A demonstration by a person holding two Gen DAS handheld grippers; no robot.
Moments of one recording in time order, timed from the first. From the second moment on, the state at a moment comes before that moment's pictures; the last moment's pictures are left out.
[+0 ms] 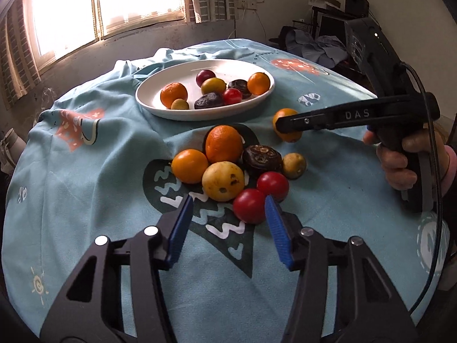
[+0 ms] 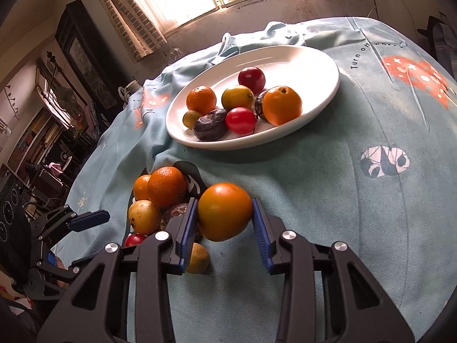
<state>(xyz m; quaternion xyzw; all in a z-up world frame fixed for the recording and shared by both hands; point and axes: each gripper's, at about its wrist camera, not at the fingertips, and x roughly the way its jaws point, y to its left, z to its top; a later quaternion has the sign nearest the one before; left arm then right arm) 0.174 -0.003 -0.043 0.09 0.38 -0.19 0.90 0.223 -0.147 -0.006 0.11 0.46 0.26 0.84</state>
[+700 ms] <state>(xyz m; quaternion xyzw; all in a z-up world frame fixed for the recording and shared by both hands) 0.191 -0.026 -0.066 0.11 0.42 -0.21 0.88 0.223 -0.146 -0.006 0.11 0.46 0.25 0.85</state>
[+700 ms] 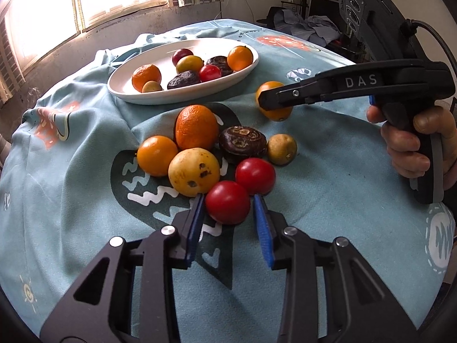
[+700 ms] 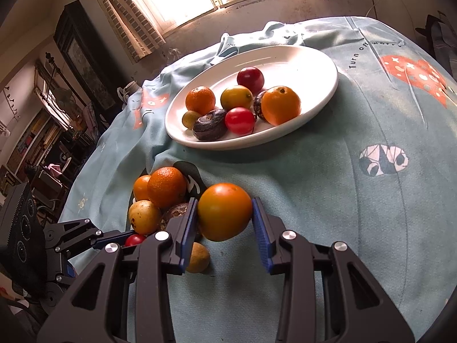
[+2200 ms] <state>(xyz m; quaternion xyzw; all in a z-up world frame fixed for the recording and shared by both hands) 0.299 0.009 0.020 0.03 0.34 -0.08 0.94 0.267 -0.135 0.049 0.06 0.35 0.24 0.90</state>
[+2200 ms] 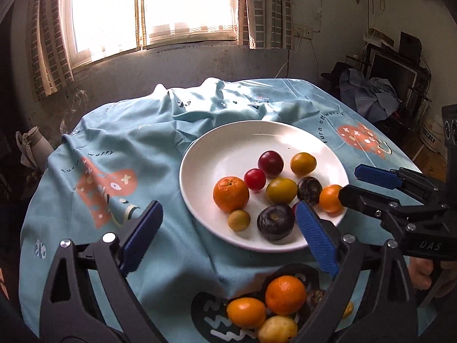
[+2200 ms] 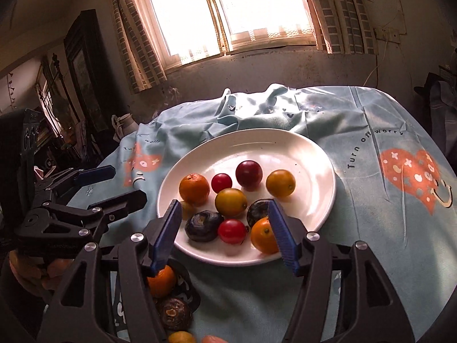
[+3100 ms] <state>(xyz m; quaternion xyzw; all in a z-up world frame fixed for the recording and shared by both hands) 0.221 0.058 -0.029 -0.05 0.37 -0.03 0.93 0.182 -0.105 -0.007 -0.07 0.44 0.26 0.85</state>
